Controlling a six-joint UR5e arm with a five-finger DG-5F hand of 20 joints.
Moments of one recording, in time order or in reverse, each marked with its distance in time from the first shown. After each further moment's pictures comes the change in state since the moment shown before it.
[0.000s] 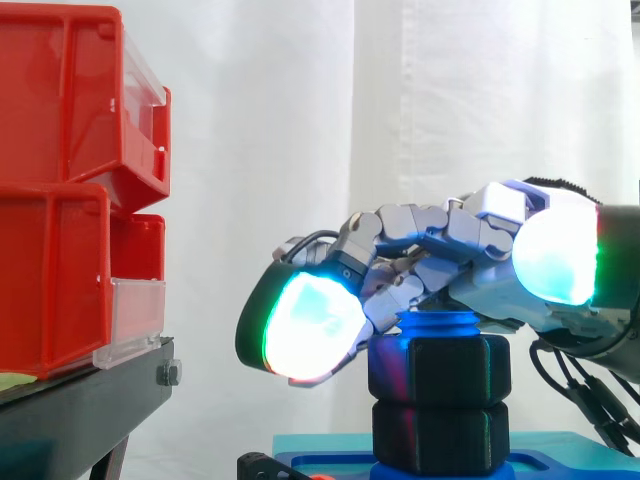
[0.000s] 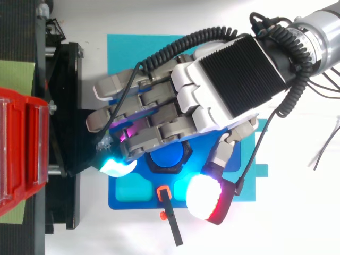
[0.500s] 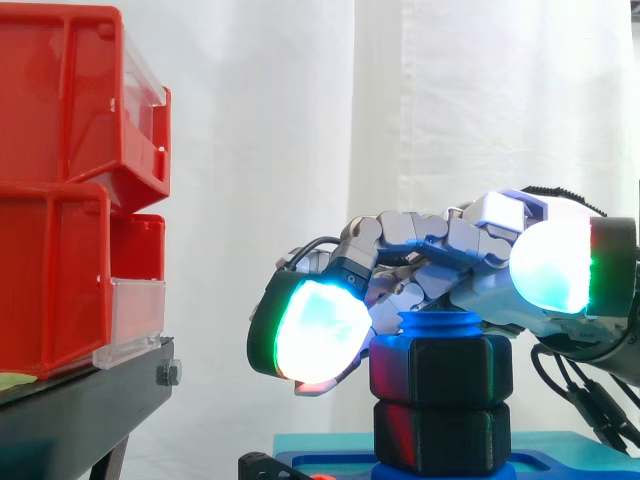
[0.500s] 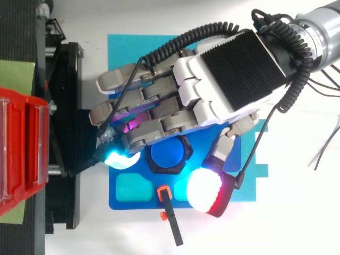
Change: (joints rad) arm -0.009 0.000 -0.004 0.000 -0.001 0.000
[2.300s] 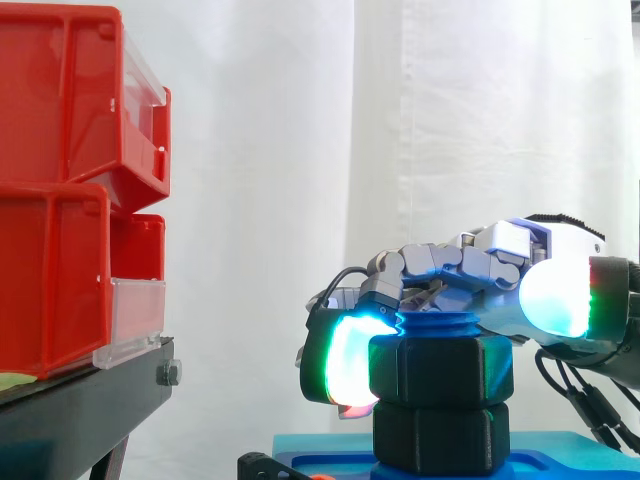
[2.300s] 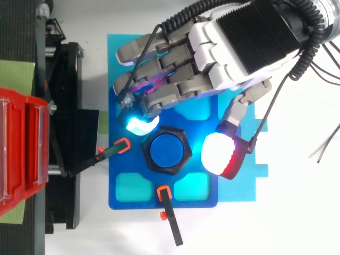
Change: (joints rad) arm -0.063 -0.001 -0.014 0.008 -0.068 0.000
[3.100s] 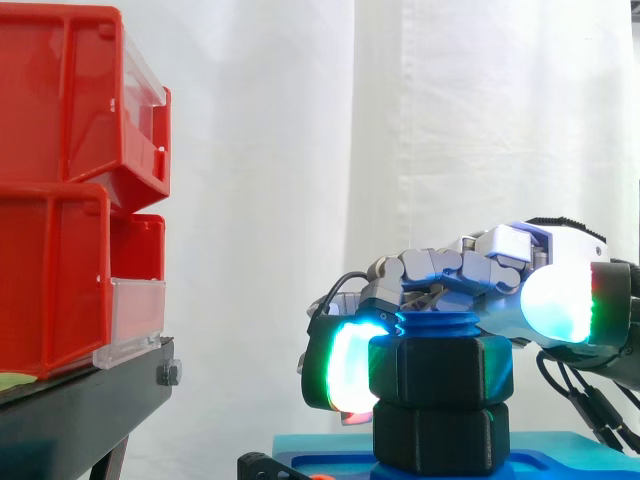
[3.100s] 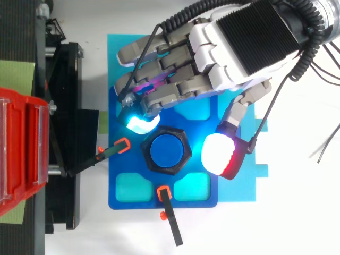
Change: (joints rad) arm 0.000 0.001 -0.001 -0.005 0.000 -0.005
